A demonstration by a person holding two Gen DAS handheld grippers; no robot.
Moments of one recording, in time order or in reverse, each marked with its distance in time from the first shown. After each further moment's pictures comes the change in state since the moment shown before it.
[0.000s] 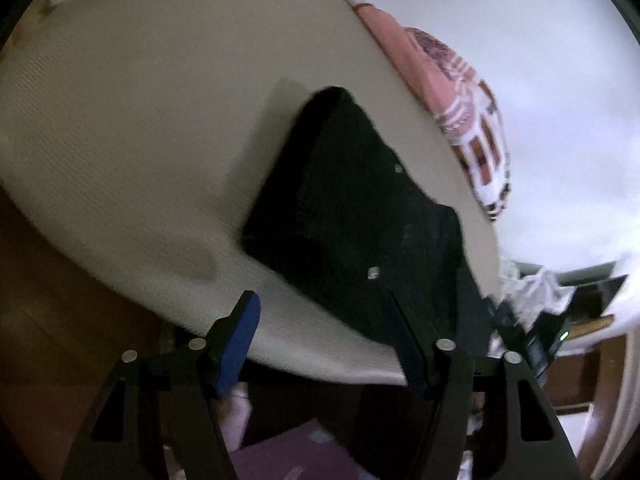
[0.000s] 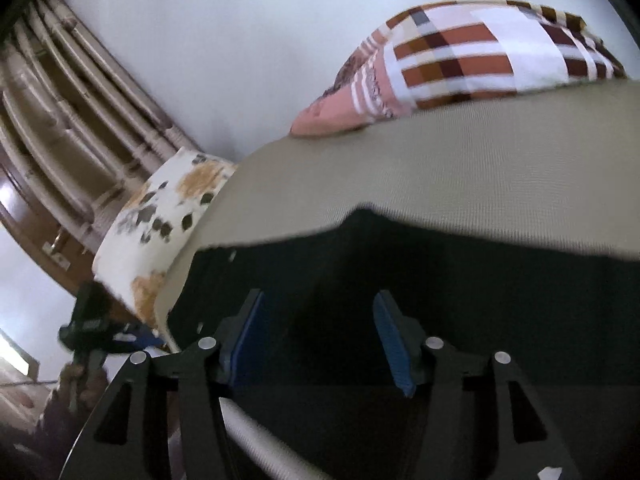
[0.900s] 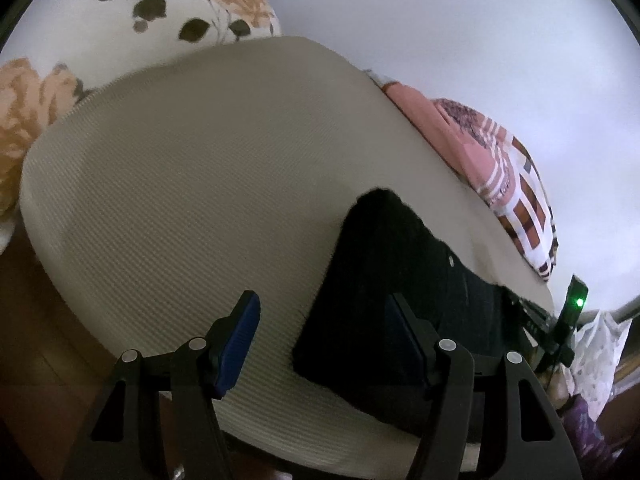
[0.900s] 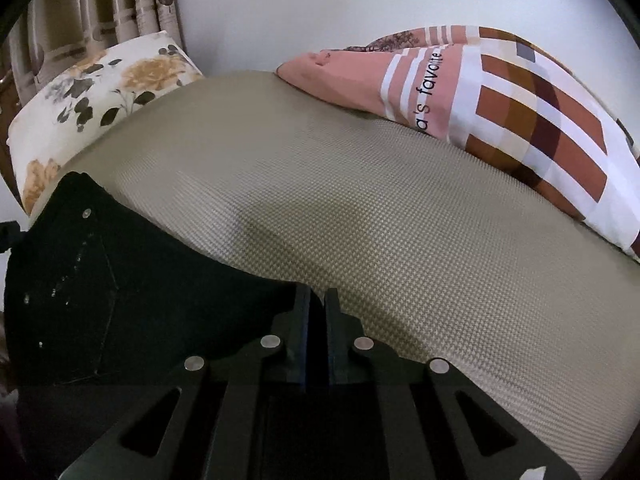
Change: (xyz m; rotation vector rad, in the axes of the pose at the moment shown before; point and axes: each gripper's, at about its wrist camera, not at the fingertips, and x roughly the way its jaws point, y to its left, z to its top) left arm -0.003 0.005 0.023 0.061 -0.347 0.226; right arm 0.153 -0.005 0.074 -0.500 0.158 -0.284
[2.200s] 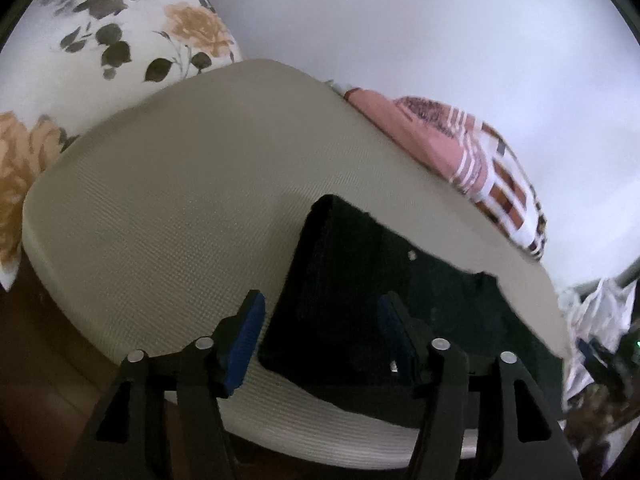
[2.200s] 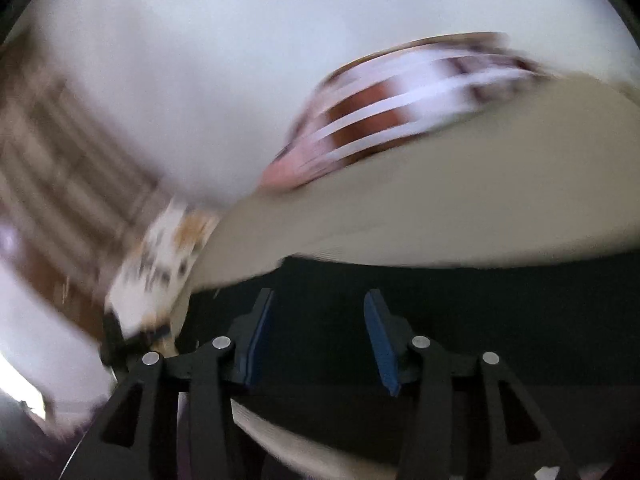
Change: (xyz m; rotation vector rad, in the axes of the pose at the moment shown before) left arm -0.026 -0.035 -0.007 0.115 -0.038 -0.033; right arm -0.217 -0.087 -0.134 0.553 -0.251 0.280
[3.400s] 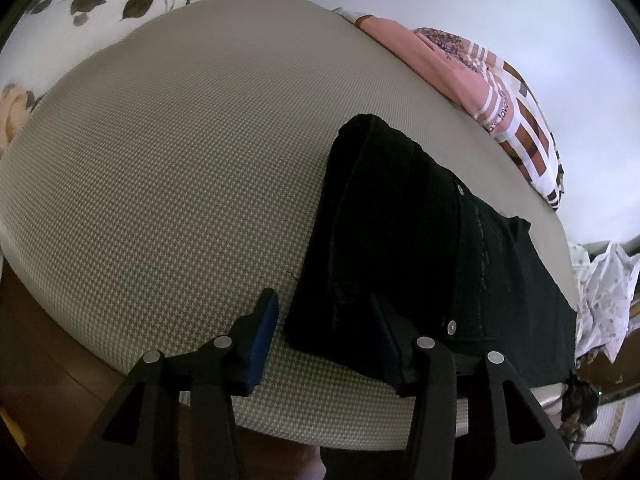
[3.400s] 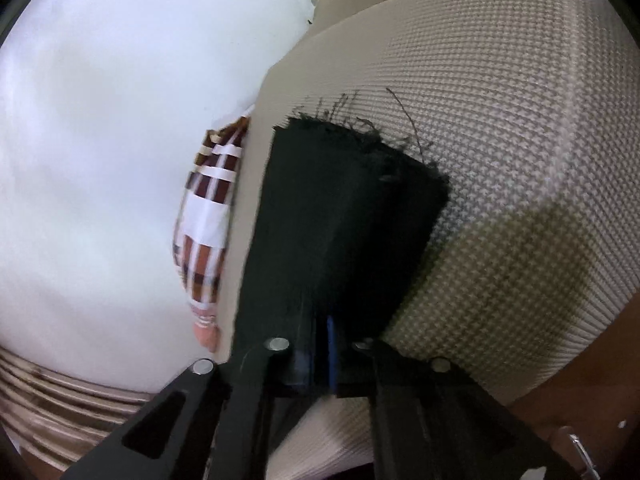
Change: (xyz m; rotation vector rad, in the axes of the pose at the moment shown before) left arm 0.054 0.021 -0.007 0.049 0.252 0.033; right arm -0.147 -0.211 -0.183 0.941 -0.439 -0.132
